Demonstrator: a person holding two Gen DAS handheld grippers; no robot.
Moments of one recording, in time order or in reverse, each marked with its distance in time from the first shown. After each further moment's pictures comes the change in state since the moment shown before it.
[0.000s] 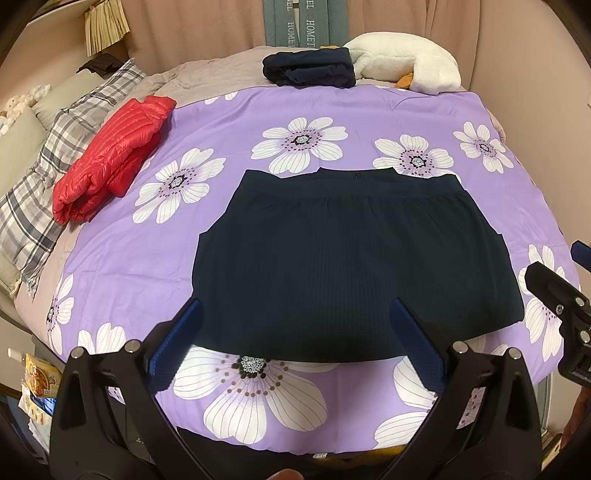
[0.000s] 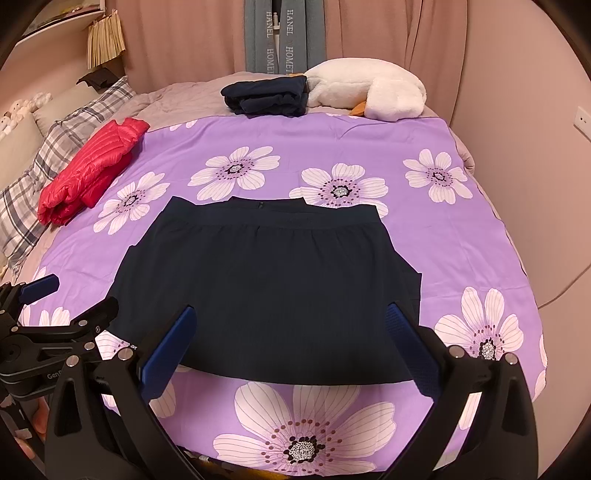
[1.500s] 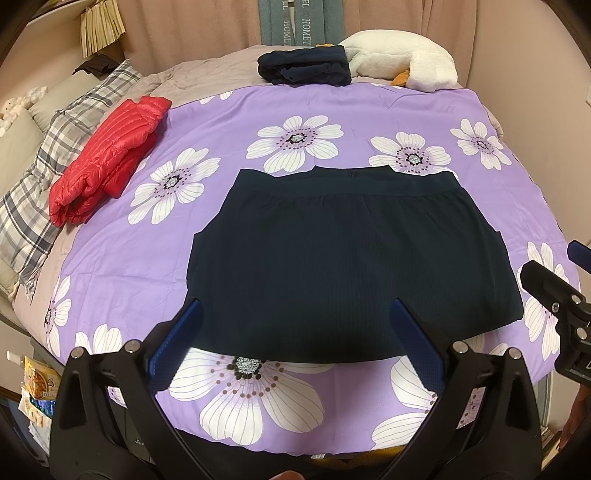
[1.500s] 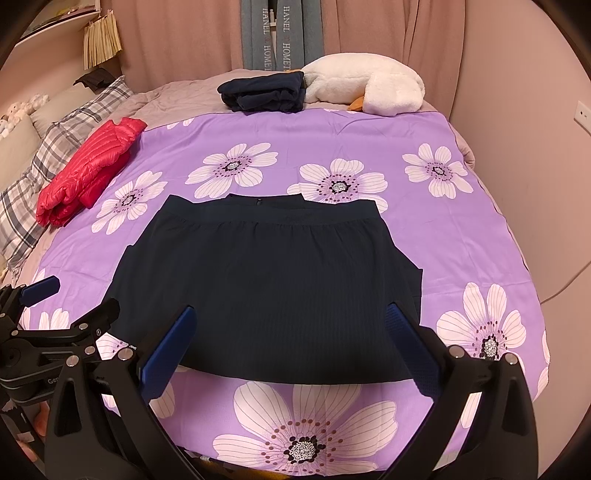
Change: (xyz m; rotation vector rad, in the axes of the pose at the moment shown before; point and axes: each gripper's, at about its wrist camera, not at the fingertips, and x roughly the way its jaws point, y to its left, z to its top) left arm 0.006 -0.006 0.001 0.011 0.003 -0.004; right arm 0.006 -0.002 -0.003 0.000 0.009 0.003
